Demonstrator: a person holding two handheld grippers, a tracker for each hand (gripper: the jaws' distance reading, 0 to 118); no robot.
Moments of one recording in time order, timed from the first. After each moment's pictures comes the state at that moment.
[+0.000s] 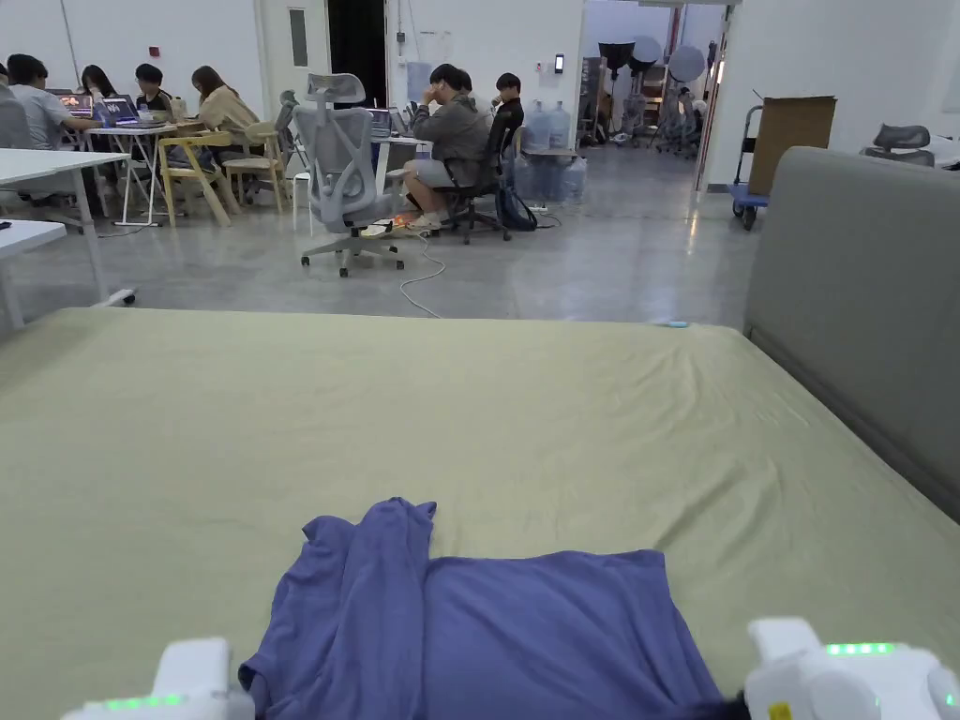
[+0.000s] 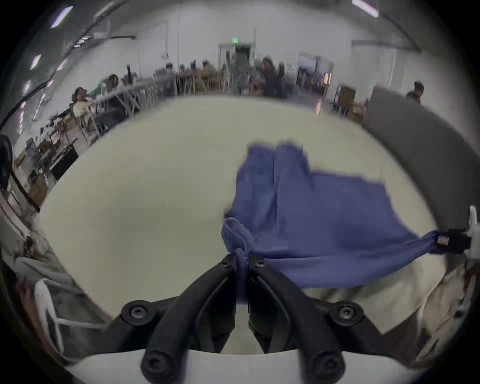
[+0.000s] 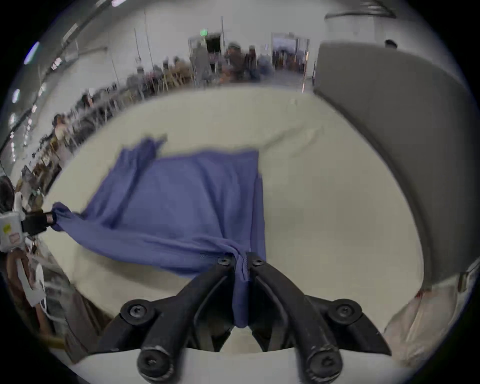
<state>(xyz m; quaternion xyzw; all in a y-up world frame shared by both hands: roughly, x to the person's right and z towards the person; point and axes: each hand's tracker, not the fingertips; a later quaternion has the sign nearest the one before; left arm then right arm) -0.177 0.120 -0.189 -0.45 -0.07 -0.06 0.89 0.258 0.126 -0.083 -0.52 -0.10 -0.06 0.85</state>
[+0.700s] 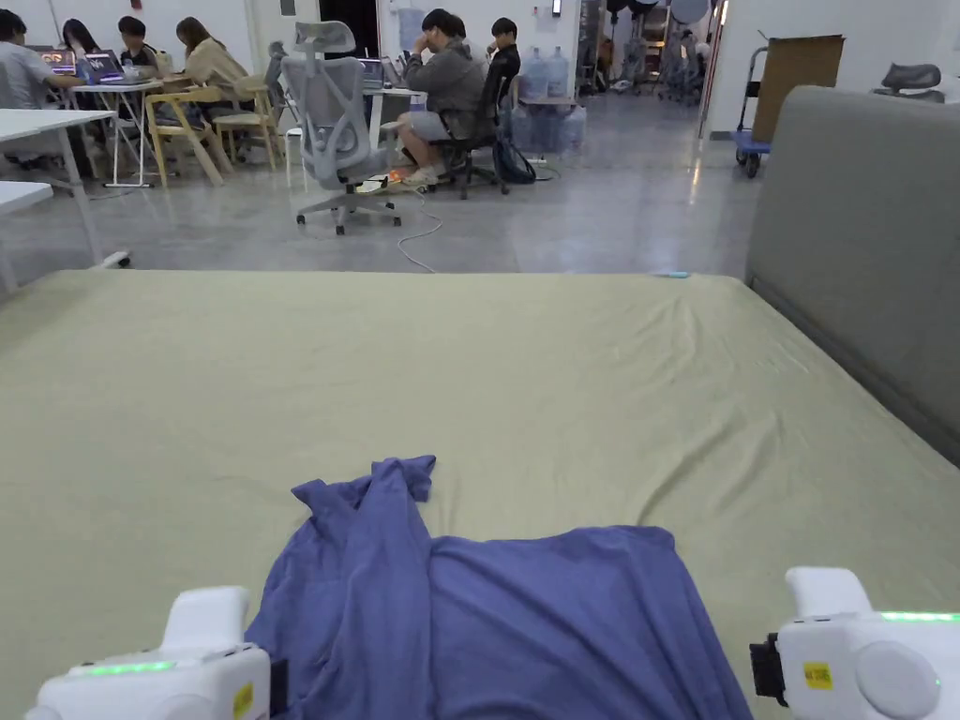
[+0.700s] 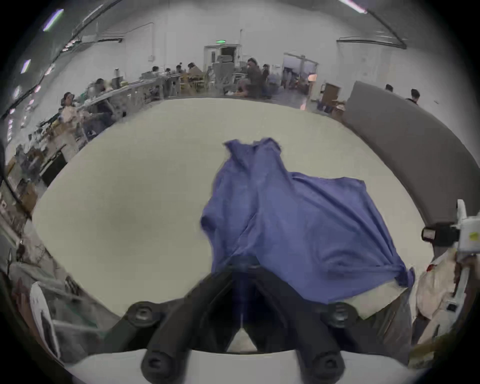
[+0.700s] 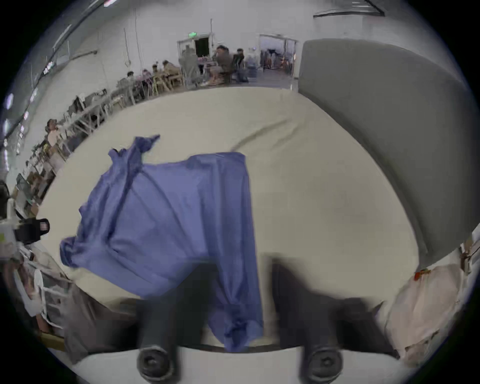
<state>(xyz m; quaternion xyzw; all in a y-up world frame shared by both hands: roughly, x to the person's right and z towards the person) -0.168 0.155 -0.185 -0.38 -0.16 -0.02 0.91 0.256 0.169 -0.059 -0.44 -0.12 -0.09 0.89</state>
